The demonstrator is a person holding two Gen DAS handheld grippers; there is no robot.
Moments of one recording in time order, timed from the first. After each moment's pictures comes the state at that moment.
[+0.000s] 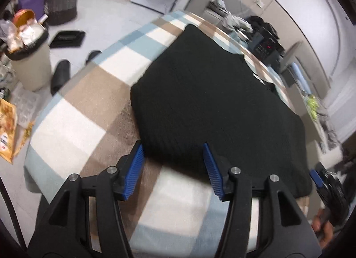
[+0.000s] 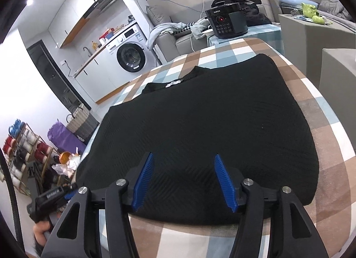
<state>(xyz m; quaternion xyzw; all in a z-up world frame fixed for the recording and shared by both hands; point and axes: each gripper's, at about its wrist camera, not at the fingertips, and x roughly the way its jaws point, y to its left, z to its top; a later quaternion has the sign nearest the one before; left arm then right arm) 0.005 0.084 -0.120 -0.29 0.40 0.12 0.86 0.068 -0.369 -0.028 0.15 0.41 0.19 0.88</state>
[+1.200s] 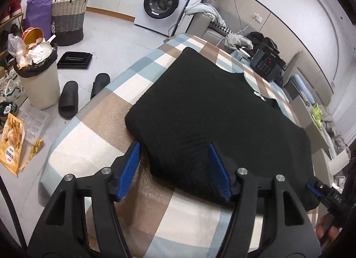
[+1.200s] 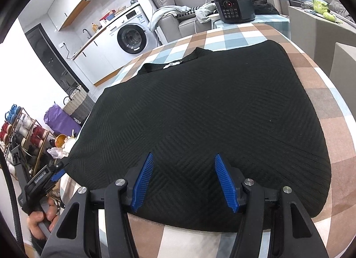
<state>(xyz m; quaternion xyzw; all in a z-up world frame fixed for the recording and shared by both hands) -0.008 0.093 -0.111 -0.26 0.35 0.15 0.89 0.078 -0.341 -0.051 0.11 0.45 0.20 0.86</state>
